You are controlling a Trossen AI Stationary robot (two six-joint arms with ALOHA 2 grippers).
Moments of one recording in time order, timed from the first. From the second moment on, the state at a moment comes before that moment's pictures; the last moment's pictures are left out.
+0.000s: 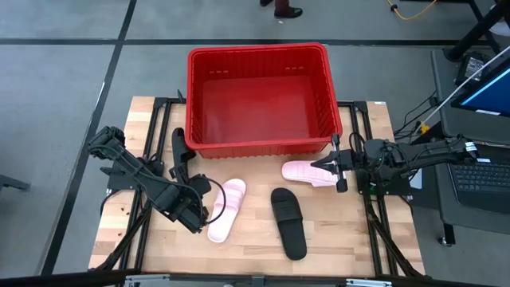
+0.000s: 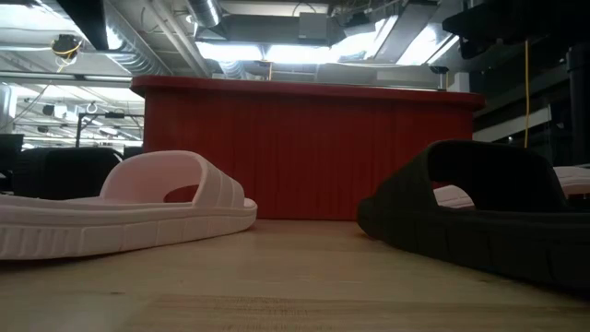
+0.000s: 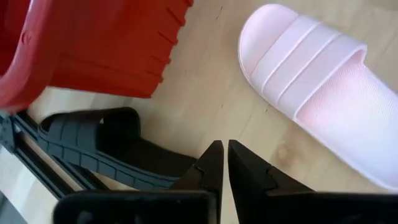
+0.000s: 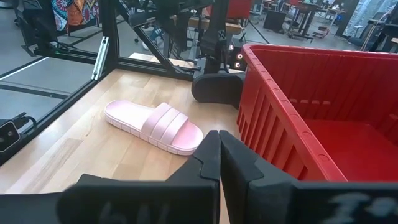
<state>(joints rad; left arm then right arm) -0.62 1.58 1.42 -1.50 -0.50 -1.16 0.14 0.58 0.44 -0.03 0.09 -0.13</state>
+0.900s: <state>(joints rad) -0.62 1.58 1.42 -1.55 -0.50 -1.21 0.14 0.58 0.44 -0.10 0.09 -0.11</state>
